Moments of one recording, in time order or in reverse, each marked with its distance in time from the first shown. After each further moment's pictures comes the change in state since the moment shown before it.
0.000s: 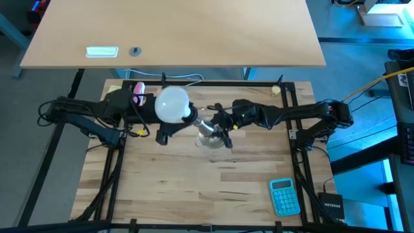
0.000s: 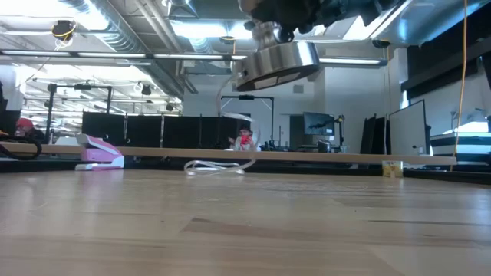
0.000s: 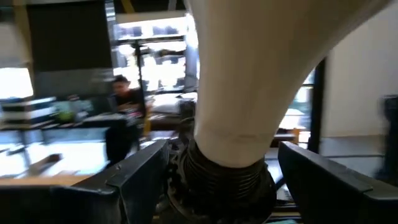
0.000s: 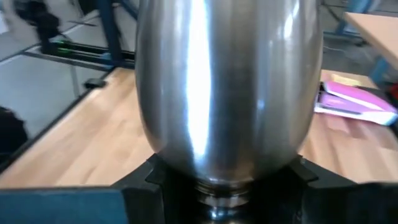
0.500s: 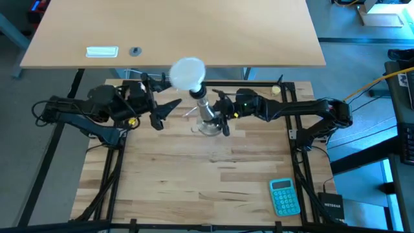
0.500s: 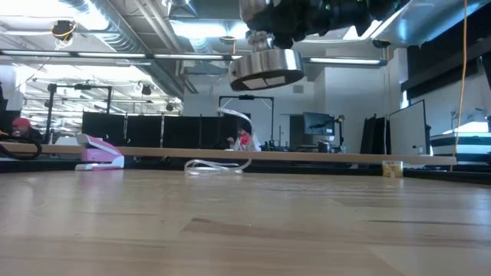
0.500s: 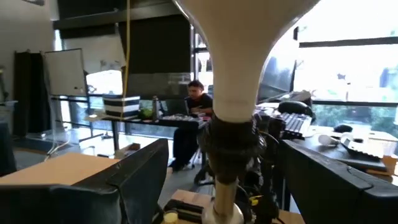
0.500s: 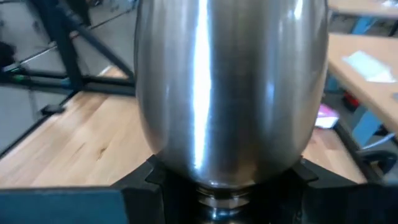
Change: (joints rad) left arm -0.003 -0.089 0.002 -0.026 -0.349 0.024; right arm -0.115 0.000 -0.021 0.114 -0.012 0.017
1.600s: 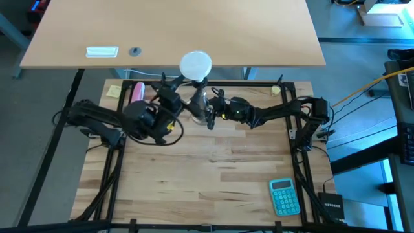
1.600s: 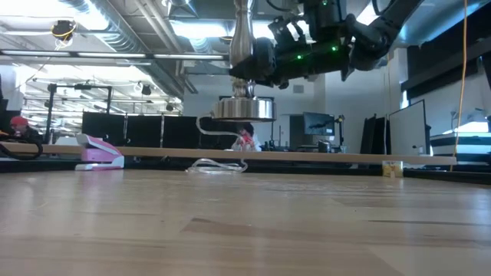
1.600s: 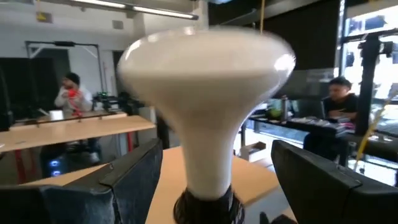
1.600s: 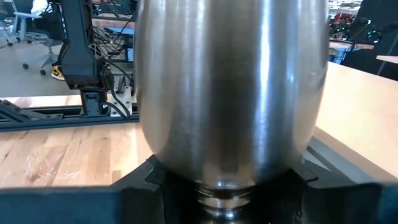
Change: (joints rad) left arm -0.093 0.447 0.238 0.555 -0.710 0.442; right arm -0.011 0.267 -0.118 0.559 0.392 0.043
